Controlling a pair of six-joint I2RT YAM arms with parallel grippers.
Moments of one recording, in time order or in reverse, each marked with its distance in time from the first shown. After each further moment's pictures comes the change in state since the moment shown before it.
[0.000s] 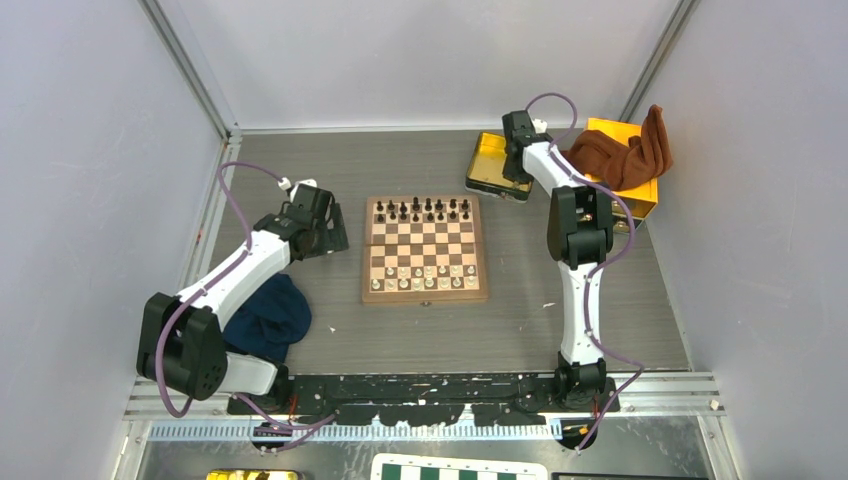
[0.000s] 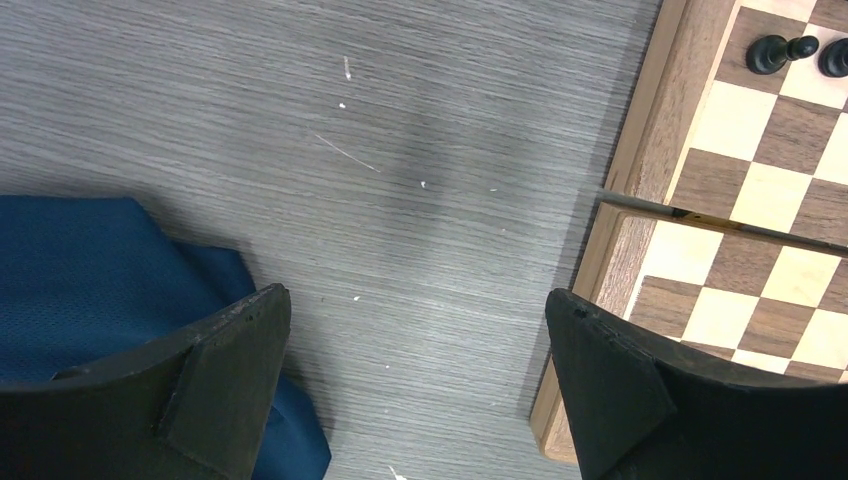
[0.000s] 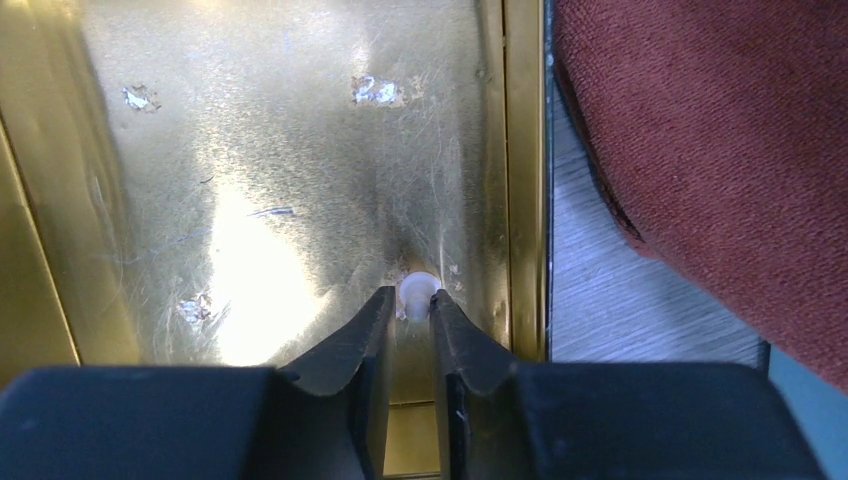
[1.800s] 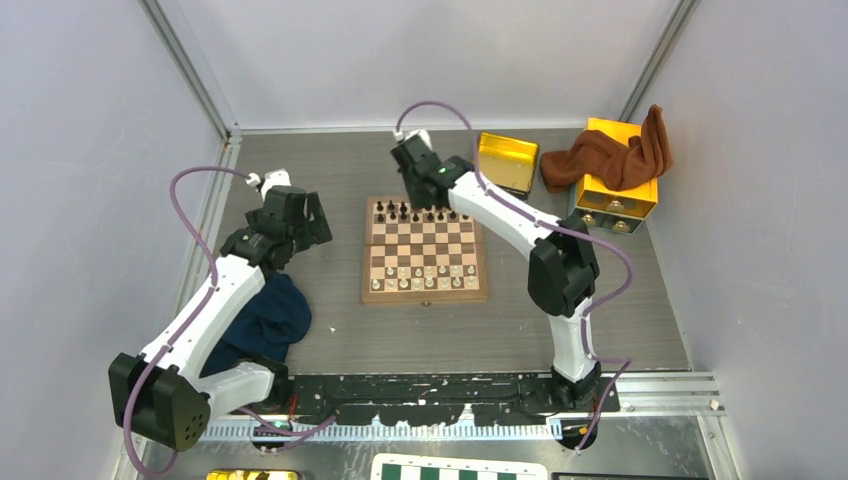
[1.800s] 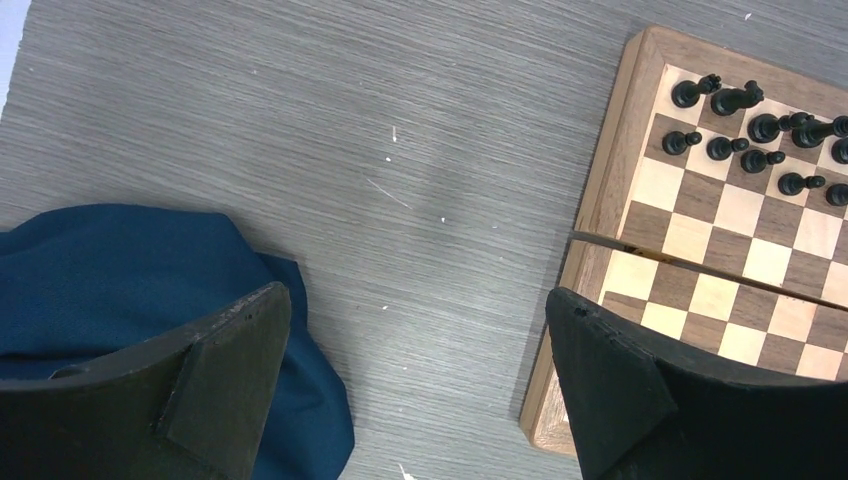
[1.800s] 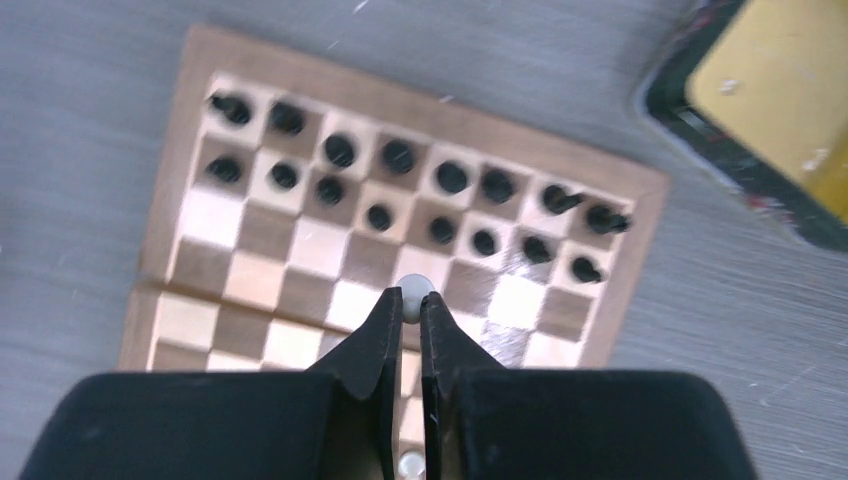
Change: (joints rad) left arm 0.026 -0.243 -0.012 -0.018 -0.068 0.002; right arm 0.530 -0.319 -0.109 -0.069 0.003 -0.145
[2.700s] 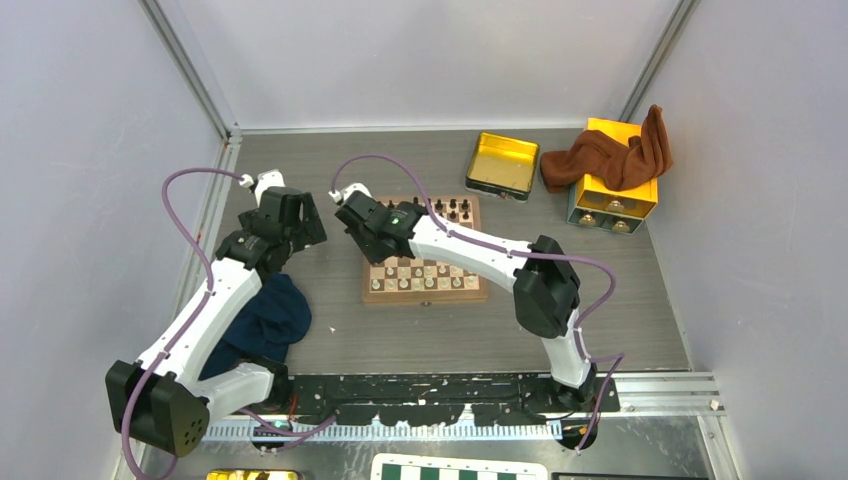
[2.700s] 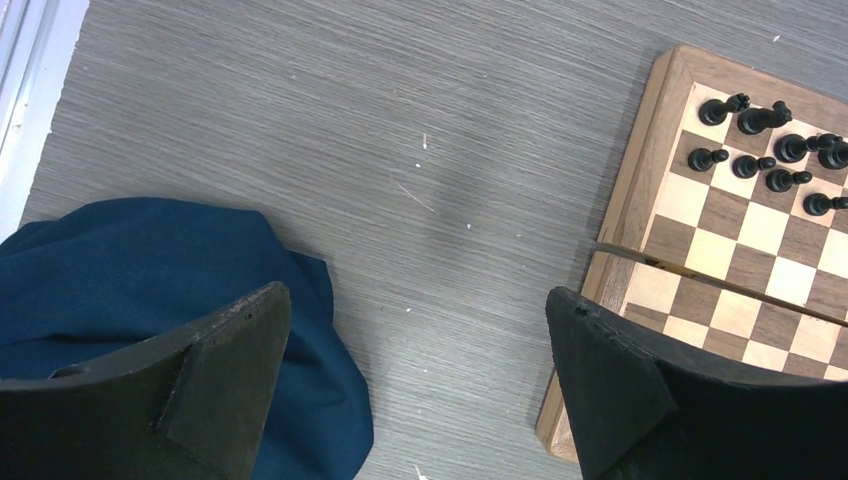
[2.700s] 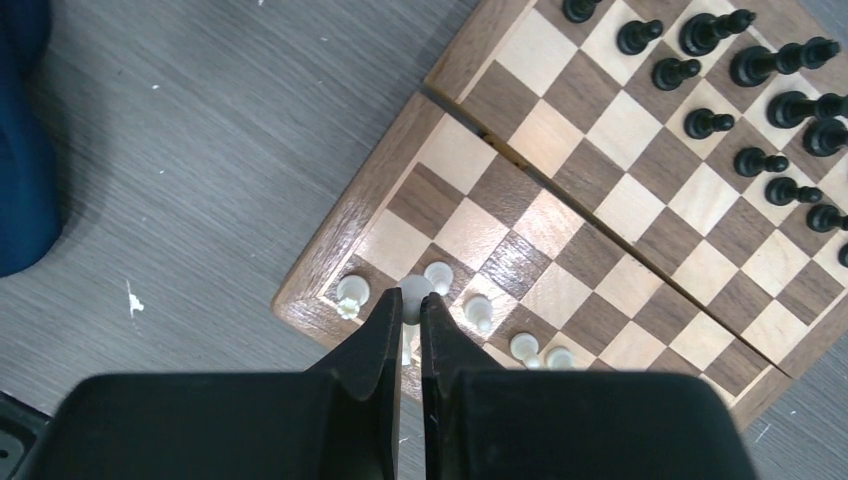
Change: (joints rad) left arm 0.012 -0.029 0.000 -0.025 -0.046 0.001; right arm 0.330 0.002 -0.047 -0.043 -0.061 -0.010
